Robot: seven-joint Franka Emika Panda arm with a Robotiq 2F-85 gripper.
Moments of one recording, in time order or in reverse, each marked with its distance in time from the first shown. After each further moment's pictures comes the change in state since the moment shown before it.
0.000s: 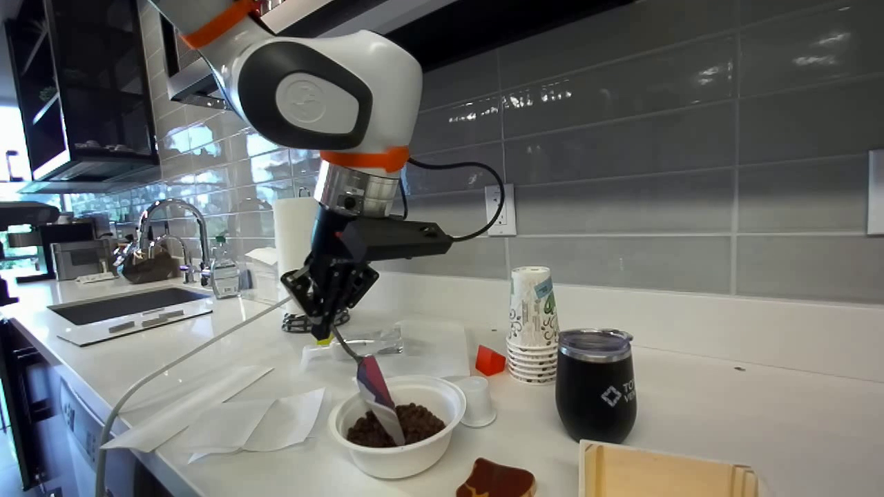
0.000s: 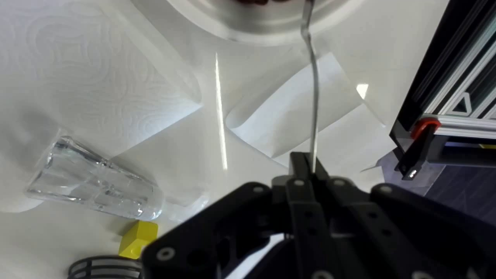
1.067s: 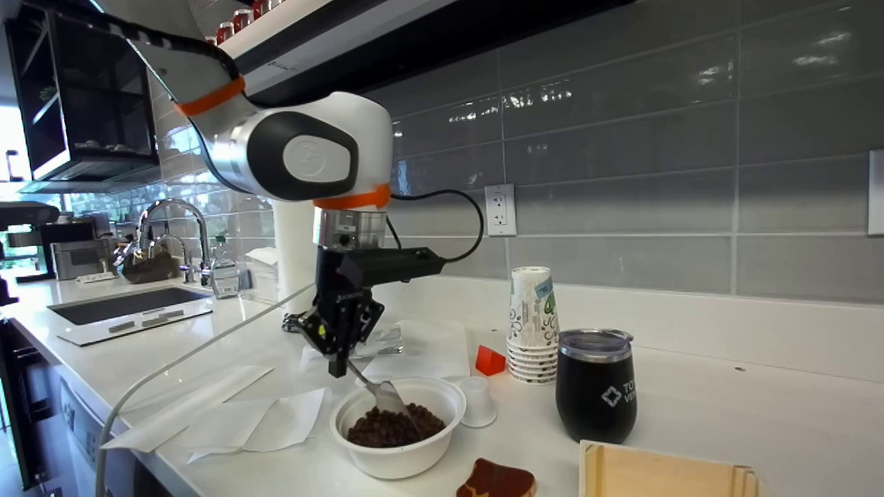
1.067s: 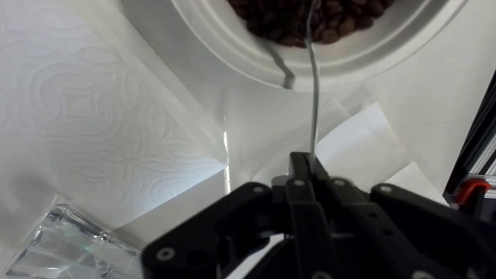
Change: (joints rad) arm 0.022 0.174 0.125 -0.001 -0.143 0.244 0.185
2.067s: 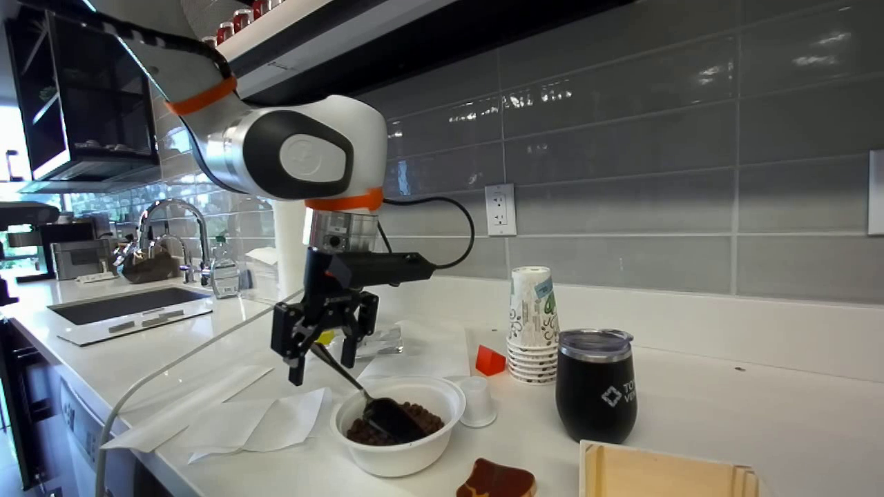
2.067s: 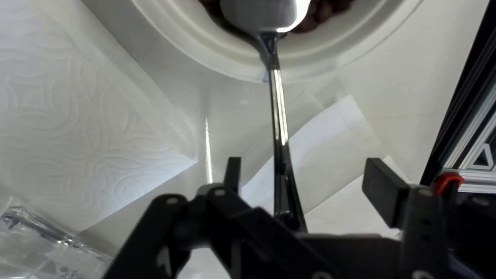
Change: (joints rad) arm 0.051 -0.008 -0.032 -0.006 -0.022 -0.053 0.028
